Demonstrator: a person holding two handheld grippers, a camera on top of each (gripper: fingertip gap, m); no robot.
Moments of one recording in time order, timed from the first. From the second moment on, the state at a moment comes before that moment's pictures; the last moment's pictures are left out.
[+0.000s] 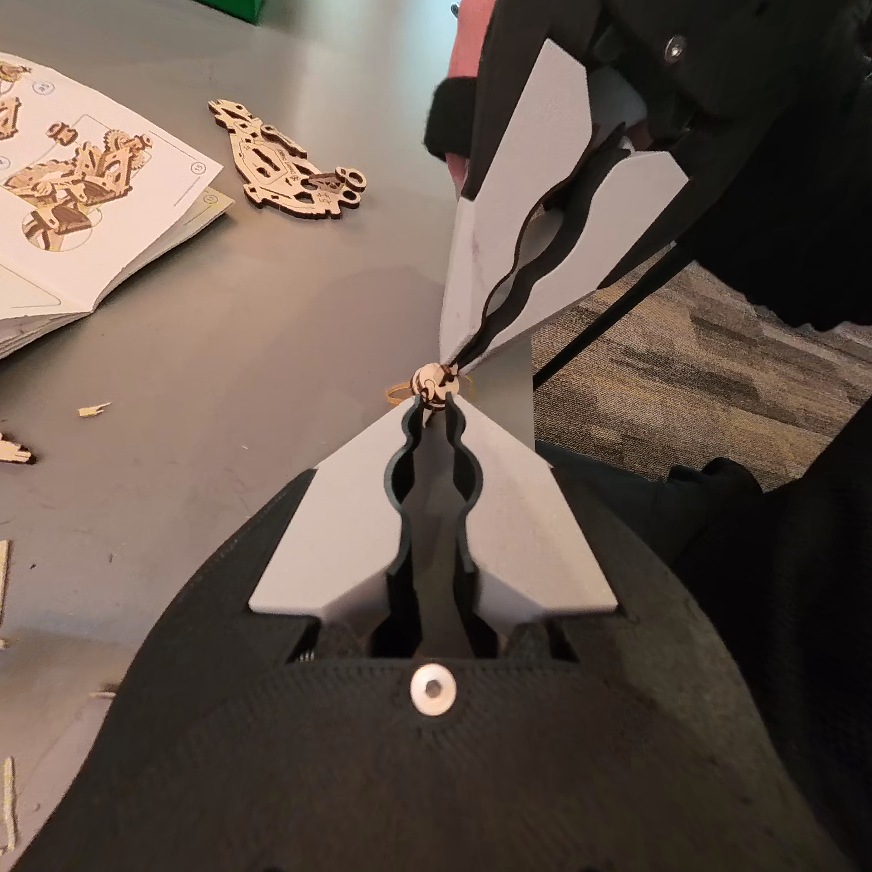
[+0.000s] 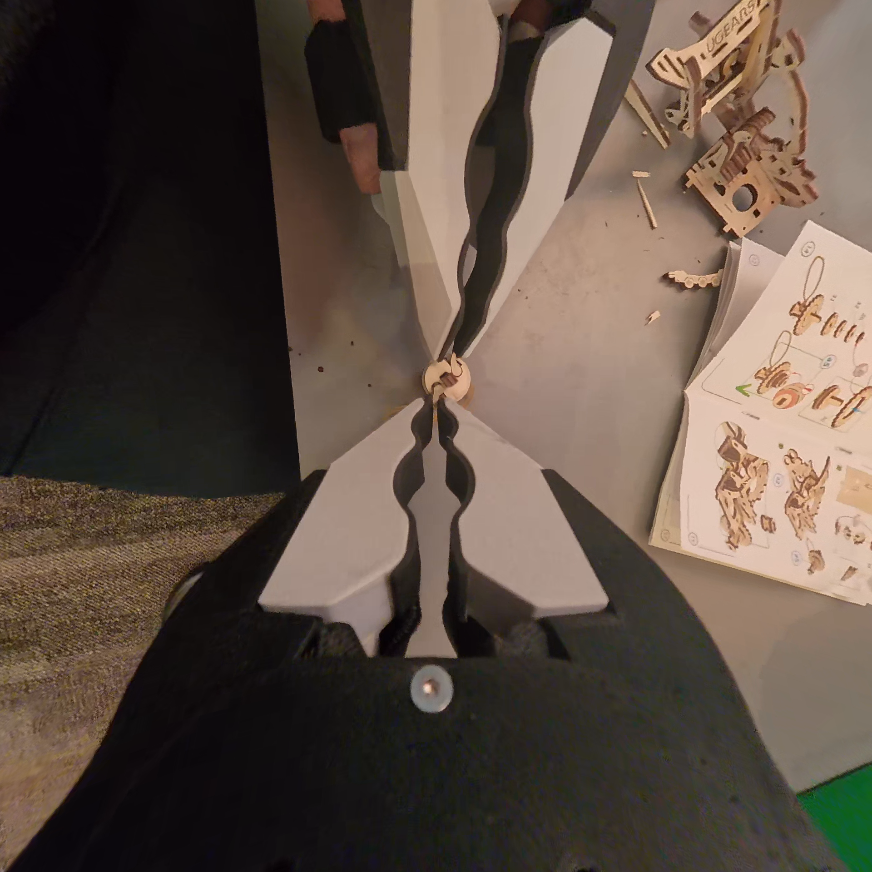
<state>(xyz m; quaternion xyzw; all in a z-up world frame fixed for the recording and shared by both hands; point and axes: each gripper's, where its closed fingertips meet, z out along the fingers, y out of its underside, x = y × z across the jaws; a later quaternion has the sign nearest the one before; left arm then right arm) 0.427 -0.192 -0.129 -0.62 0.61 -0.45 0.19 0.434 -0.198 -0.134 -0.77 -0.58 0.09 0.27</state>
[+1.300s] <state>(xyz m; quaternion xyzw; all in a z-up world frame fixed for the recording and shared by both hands) 0.427 -0.193 -0.126 -0.61 0.63 -0.44 0.20 0.442 -0.197 -0.128 -0.72 -0.66 0.02 0.23</state>
